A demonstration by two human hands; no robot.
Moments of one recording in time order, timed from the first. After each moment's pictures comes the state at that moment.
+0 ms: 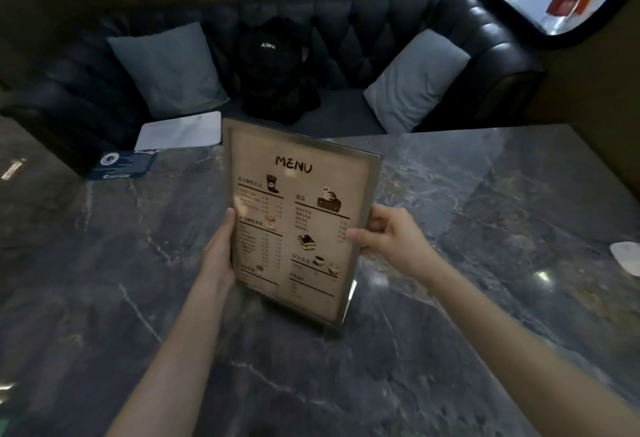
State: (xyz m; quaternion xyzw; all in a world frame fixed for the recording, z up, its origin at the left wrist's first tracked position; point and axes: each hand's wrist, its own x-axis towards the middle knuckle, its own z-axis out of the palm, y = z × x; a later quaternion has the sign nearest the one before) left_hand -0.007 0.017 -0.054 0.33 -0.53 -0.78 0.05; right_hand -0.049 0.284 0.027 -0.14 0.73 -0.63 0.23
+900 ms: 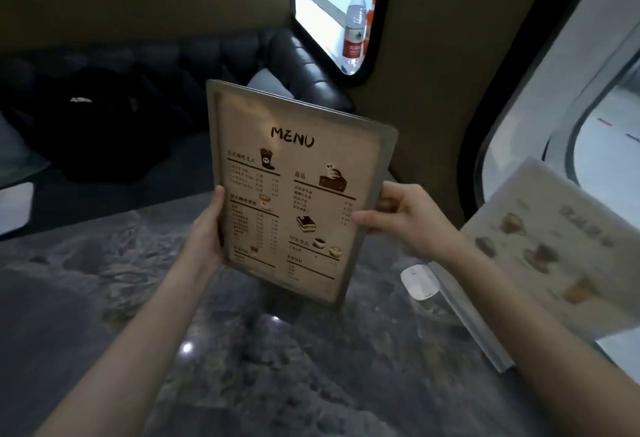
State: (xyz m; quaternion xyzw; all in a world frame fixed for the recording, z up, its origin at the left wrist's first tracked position) left_hand -0.219 0.355 0.014 0.13 -0.60 -0.79 -0.07; right_hand -0.167 0.625 0.108 -0.12 0.78 -0.60 0.09
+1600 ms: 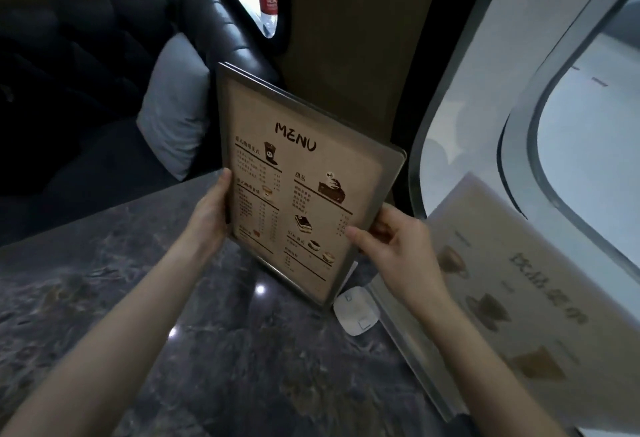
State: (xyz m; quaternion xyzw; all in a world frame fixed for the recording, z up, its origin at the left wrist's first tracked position) left_hand -0.352 0.530 -0.040 0.05 -0.63 -0.75 -0.17; right_hand -0.217 0.754 0.043 0.08 0.79 -0.60 -0.03
